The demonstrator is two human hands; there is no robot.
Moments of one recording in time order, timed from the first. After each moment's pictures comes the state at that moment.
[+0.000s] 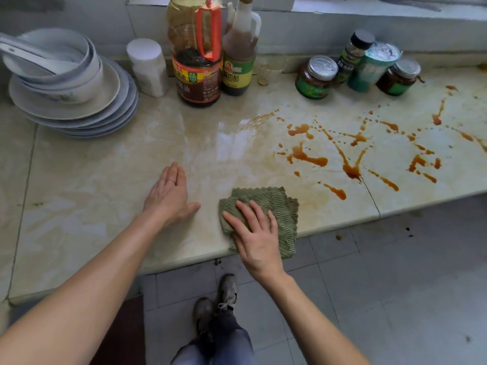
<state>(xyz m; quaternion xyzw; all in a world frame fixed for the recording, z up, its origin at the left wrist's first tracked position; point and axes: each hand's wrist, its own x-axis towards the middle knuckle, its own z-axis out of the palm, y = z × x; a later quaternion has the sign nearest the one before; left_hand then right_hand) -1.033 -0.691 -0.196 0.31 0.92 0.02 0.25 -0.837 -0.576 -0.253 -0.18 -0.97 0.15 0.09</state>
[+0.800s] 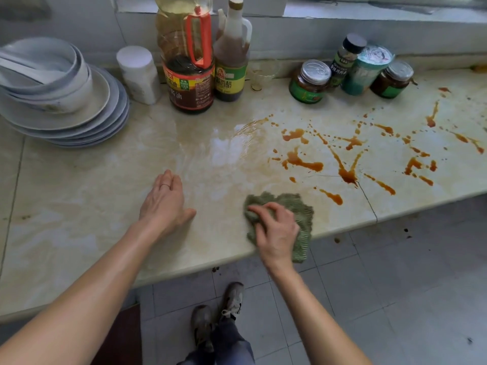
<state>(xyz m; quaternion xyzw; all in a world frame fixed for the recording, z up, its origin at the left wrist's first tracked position) -1.030 -0.681 -0.187 0.29 0.92 0.05 0.24 -0.845 -0.541 -0.246 -0.38 -0.88 0.23 0.17</state>
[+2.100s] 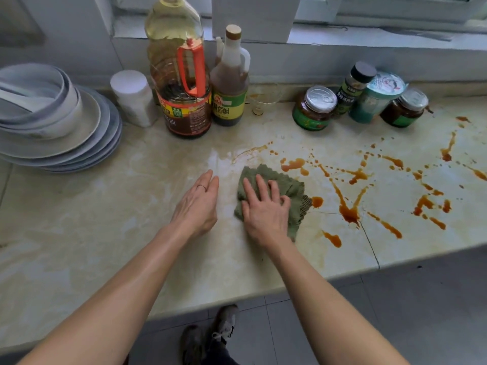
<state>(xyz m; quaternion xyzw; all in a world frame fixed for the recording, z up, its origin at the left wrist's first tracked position) -1.037 -0.581 -0.181 0.36 0.90 0.13 0.19 -0.941 -0.452 -0.220 -0.28 -0.95 0.07 -0.09</state>
